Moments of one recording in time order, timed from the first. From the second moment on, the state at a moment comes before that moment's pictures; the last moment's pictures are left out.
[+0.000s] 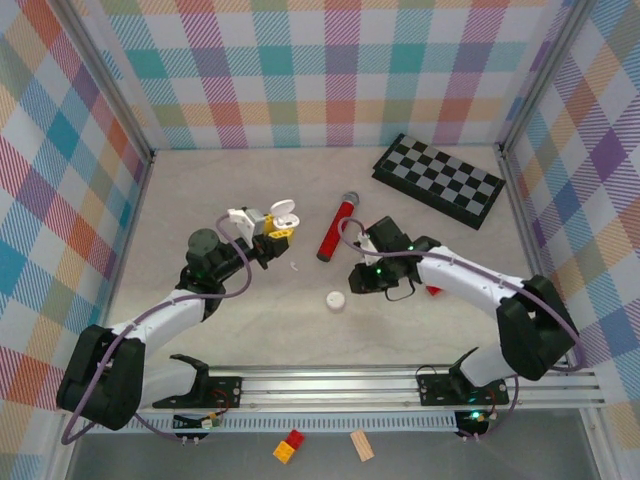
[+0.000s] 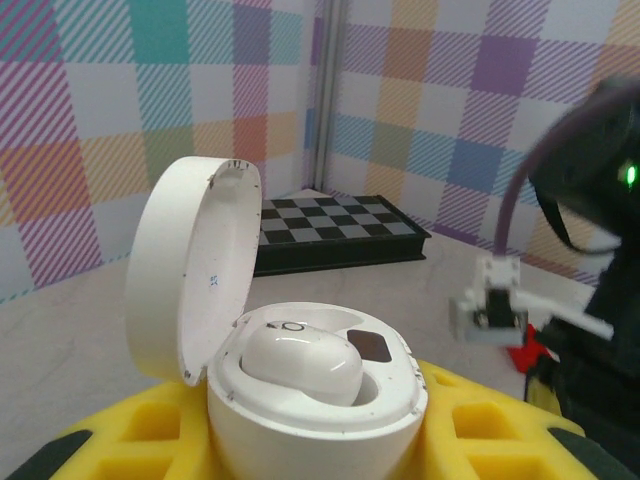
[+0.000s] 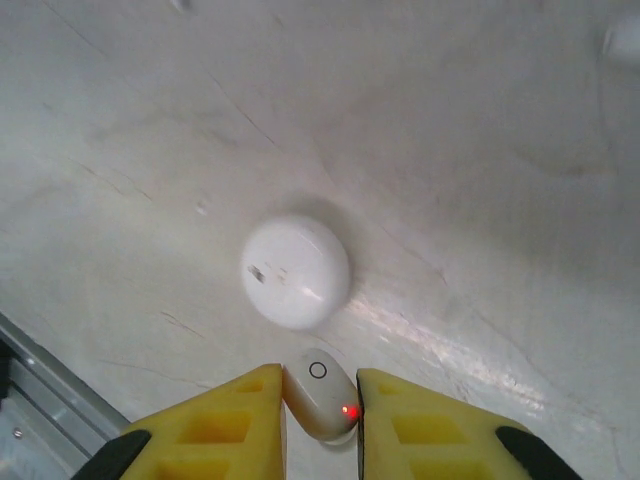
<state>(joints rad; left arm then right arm) -0.35 1.19 0.46 0.74 0.60 -0.07 0.66 1.44 0.94 -0.62 -0.33 0.39</state>
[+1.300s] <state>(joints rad) -0.49 1.32 0.51 0.83 0.58 -0.06 0.66 1.56 1.46 -0.64 -0.42 0.24</state>
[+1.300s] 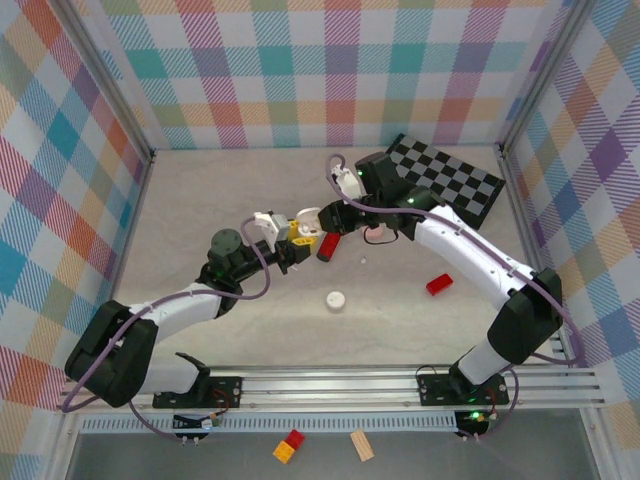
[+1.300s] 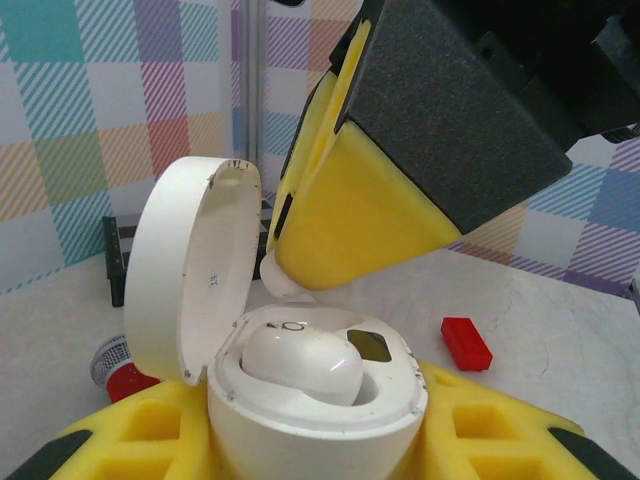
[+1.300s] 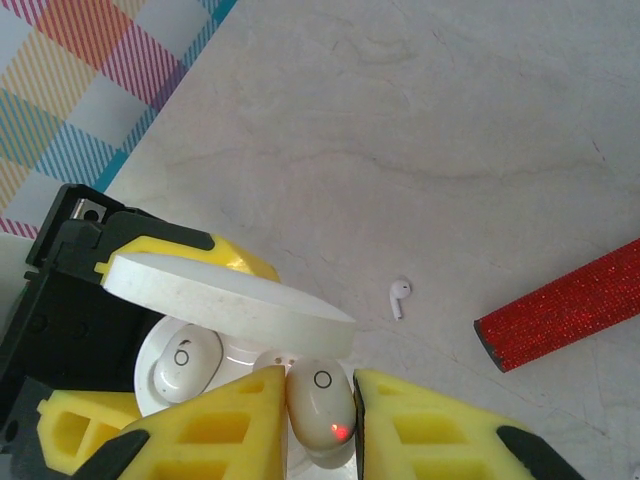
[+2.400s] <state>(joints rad) -0.50 1.33 0.53 0.82 0.59 -0.08 0.66 1.55 1.40 -0.55 -0.46 0.25</state>
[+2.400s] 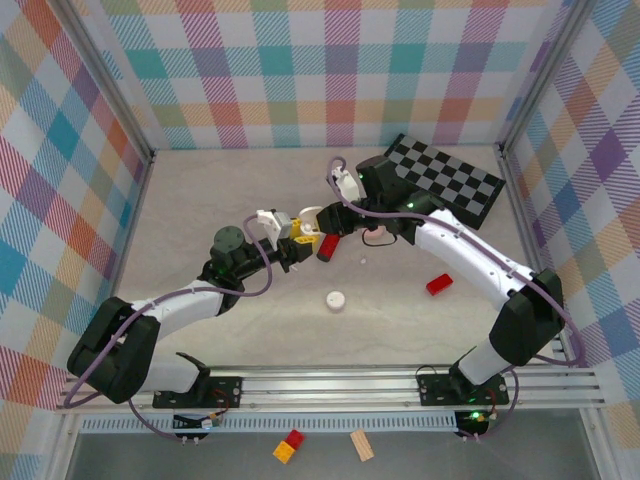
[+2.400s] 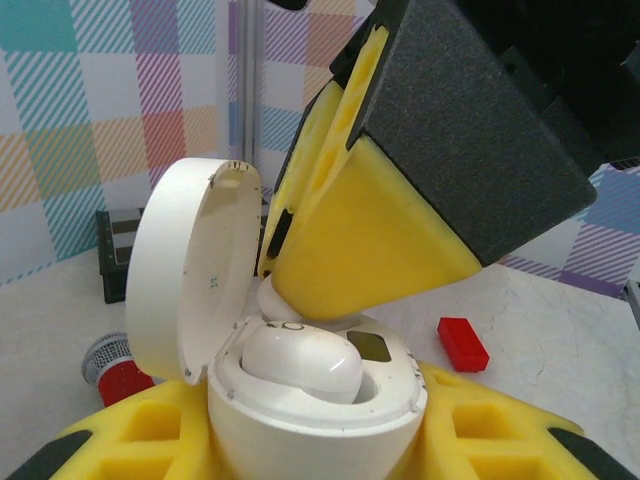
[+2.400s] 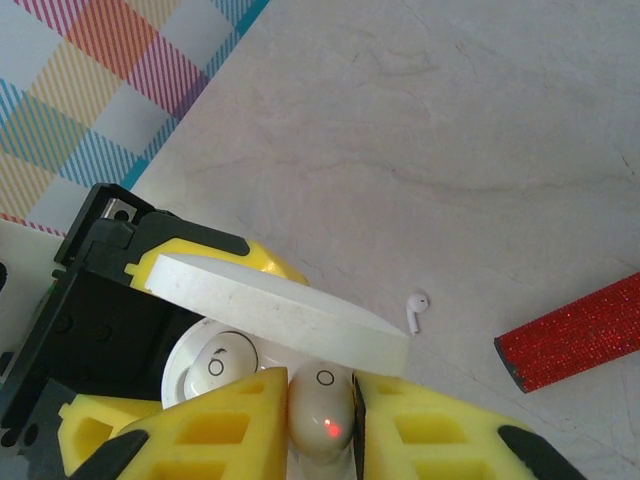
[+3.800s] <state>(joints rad) -0.50 1.33 0.54 0.84 0.59 -0.11 0.66 1.44 1.32 -0.48 -0.41 0.28</state>
